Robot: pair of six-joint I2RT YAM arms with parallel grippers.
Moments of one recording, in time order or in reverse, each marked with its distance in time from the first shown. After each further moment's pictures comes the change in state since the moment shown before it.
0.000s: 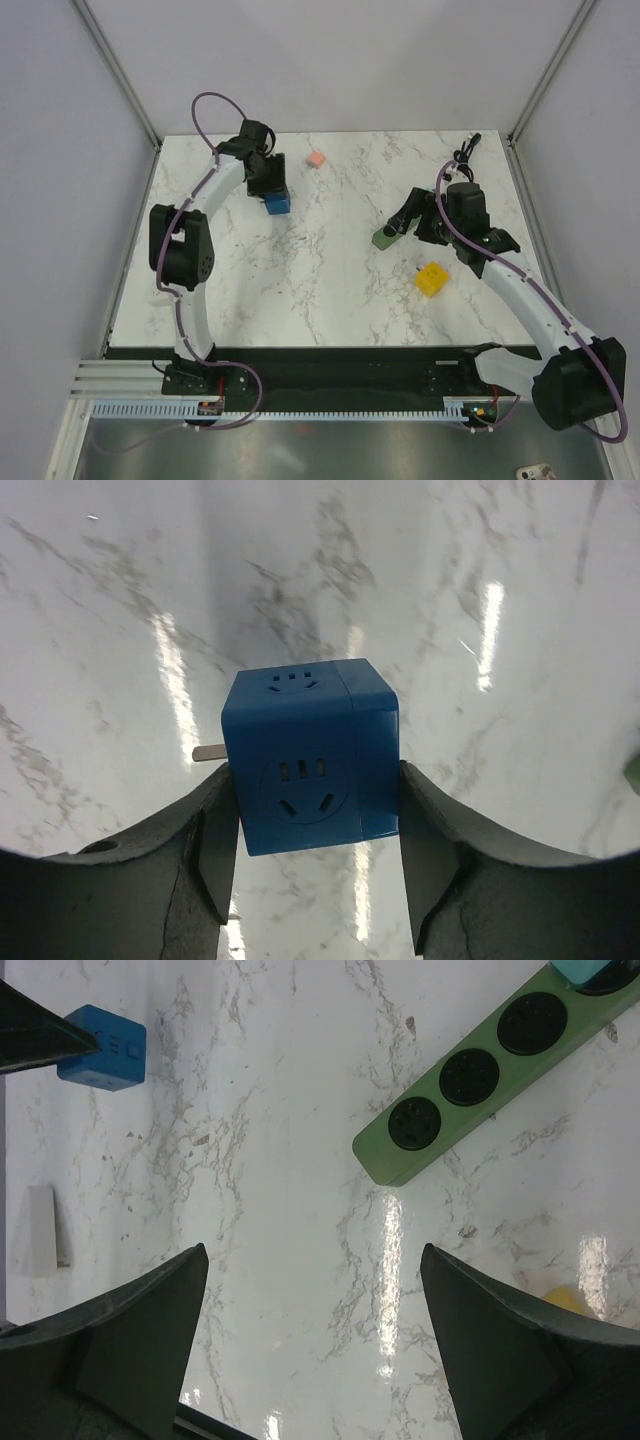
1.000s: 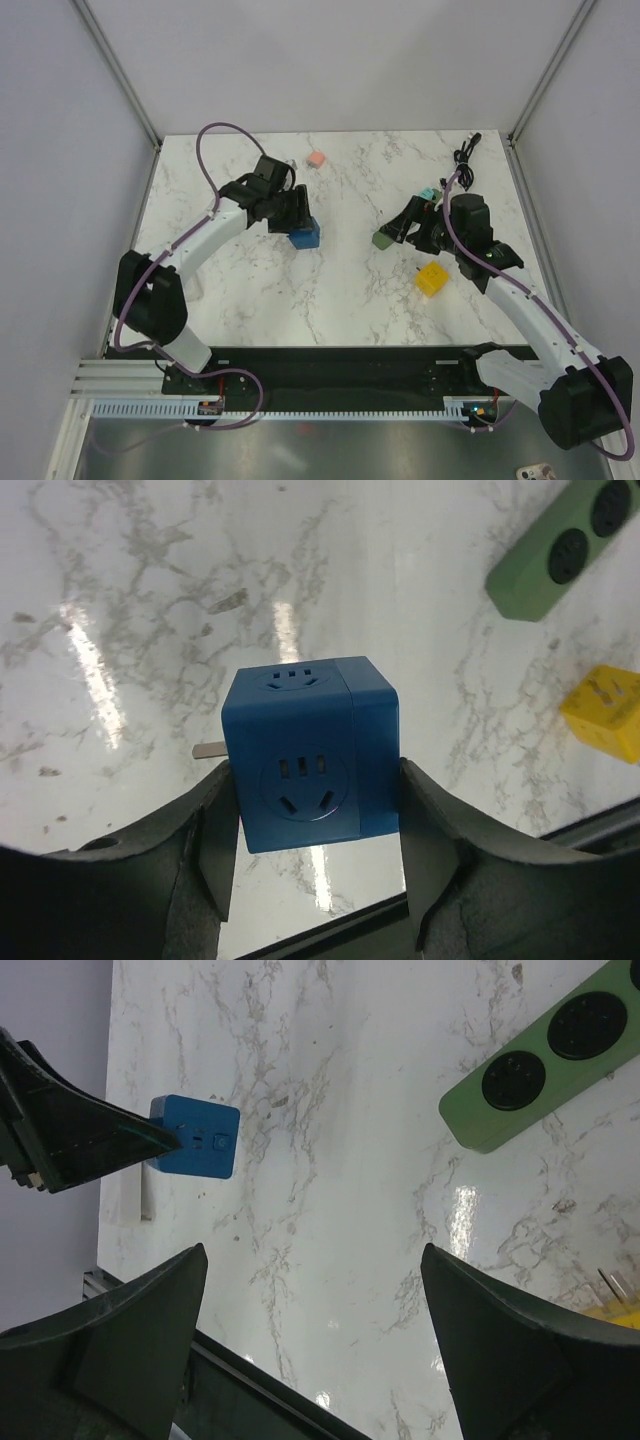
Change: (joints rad) left arm -0.252 -0.461 -0.476 0.129 0.097 -0.222; right arm 0.019 -0.113 -0.103 0.066 -0.148 0.111
